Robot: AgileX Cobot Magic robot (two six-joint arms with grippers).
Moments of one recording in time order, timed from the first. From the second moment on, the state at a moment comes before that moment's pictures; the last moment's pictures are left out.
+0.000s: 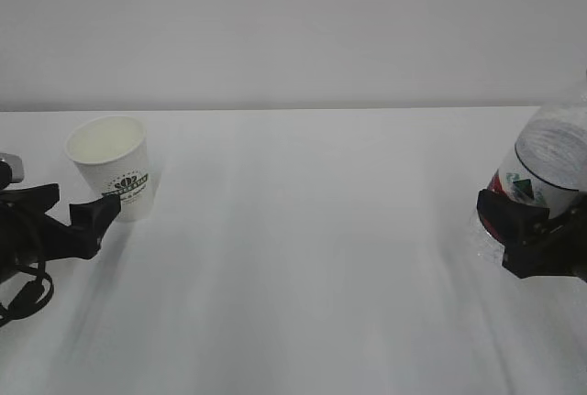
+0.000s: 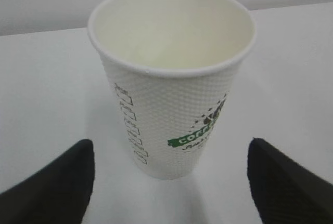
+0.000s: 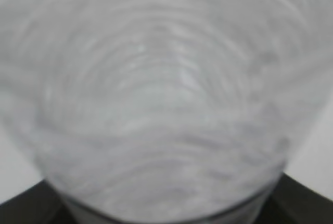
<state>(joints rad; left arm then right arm) -0.17 1.90 -0.36 0.12 -1.13 -0.08 0.06 1.62 -0.21 -0.31 -1.06 0.09</state>
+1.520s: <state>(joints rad) -0.17 2.07 -0.56 0.16 -1.15 -0.13 0.06 1.62 -0.21 -0.31 -1.06 0.09</state>
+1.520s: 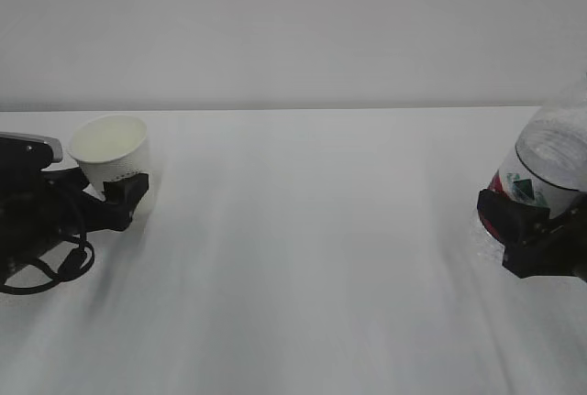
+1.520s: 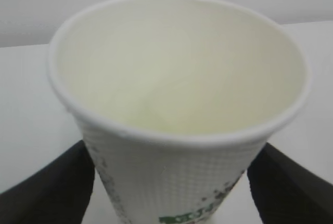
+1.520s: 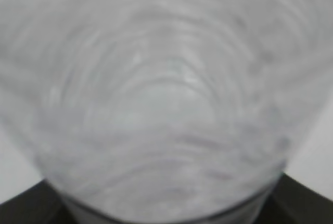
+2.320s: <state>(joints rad) -0.17 2.16 -0.67 0.16 -1.14 -0.13 0.06 1.62 -0.21 -0.31 -1.06 0.09</state>
